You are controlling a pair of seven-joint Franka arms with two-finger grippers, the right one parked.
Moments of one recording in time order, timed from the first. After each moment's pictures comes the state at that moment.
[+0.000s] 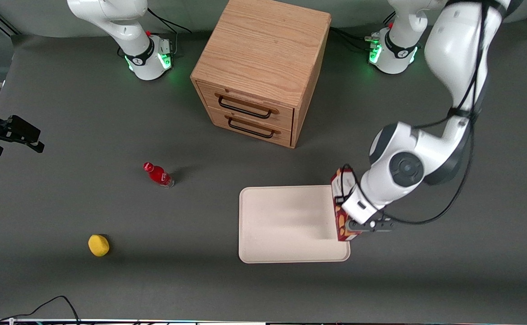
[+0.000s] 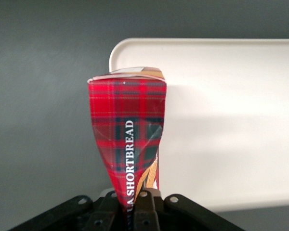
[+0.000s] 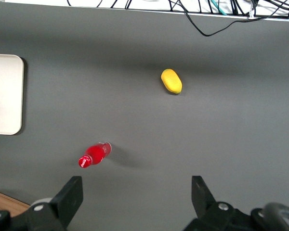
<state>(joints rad) -0.10 0.68 -0.34 -1.52 0.16 2.27 -0.45</state>
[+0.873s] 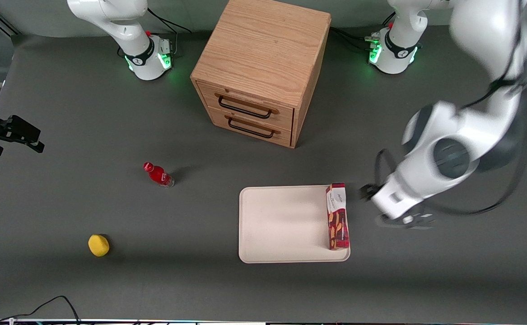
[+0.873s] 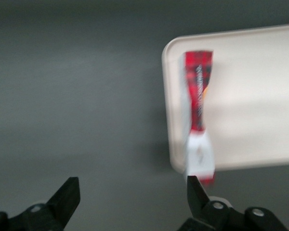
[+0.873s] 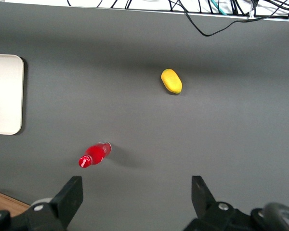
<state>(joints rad) -0.05 0.39 -0.26 -1.45 0.10 1.79 -0.22</state>
